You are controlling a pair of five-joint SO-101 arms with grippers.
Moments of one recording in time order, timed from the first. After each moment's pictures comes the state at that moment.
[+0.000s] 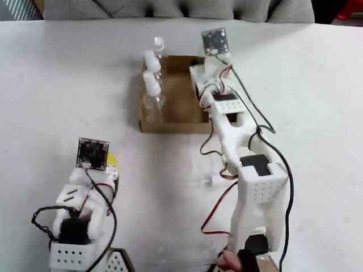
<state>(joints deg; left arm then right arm) -2.4 -103.3 97.1 50.7 -3.7 -11.4 32.2 2.1 2.5 6.2</state>
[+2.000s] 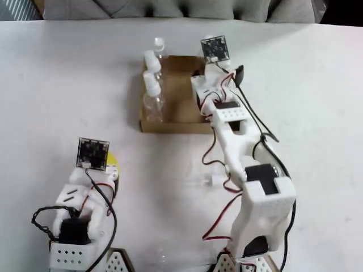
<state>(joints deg) -2.4 -103.3 97.1 50.7 -3.7 -12.3 19.8 14.9 3.5 6.2</state>
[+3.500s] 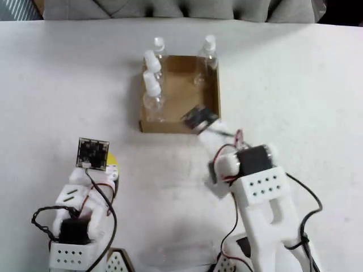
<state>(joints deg) -2.4 -103.3 97.1 50.7 -3.7 -21.5 -40.8 37.7 90.6 27.9</state>
